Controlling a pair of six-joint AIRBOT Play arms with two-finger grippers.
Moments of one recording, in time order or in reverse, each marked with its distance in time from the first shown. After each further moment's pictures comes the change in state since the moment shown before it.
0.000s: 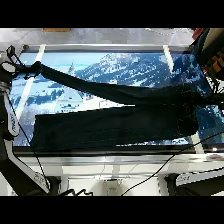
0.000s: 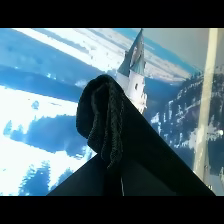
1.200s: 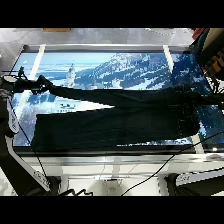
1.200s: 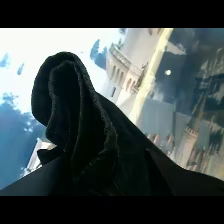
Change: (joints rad) left arm 0.092 -0.135 -0.036 -0.249 -0.232 0.000; right arm 0.000 0.000 0.000 -0.006 0.000 0.000
